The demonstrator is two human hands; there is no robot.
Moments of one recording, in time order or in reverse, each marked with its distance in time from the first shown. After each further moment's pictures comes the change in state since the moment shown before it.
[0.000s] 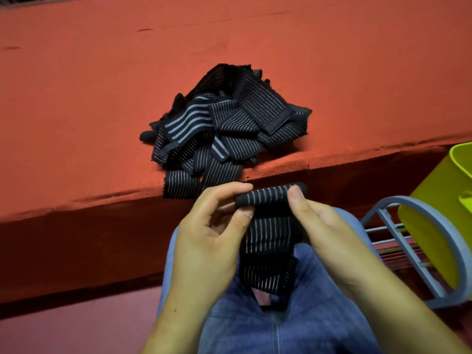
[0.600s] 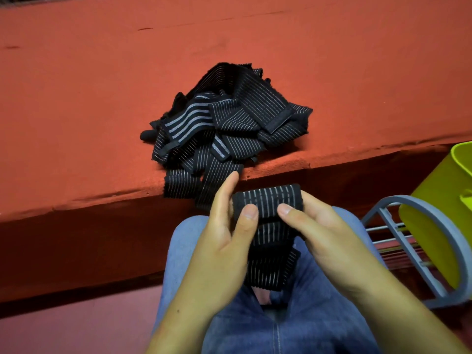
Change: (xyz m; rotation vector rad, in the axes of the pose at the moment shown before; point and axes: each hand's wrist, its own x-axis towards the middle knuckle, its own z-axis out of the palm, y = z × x) left_hand -0.006 0.005 0.007 -0.044 -0.168 -0.210; right_hand 0.001 0.004 0.002 0.121 -0.121 -0.117
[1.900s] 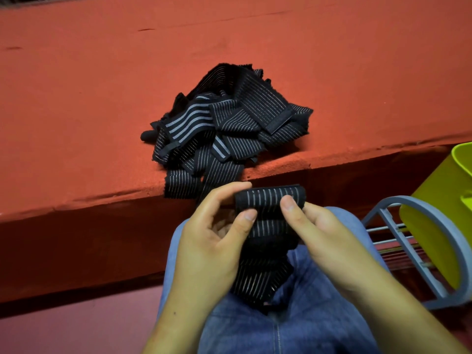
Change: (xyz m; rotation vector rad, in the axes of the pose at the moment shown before) left_hand 0.003 -0.007 -0.008 -0.074 0.110 0.153; right_hand -0.003 0.001 0.000 -0.111 0.068 0.114
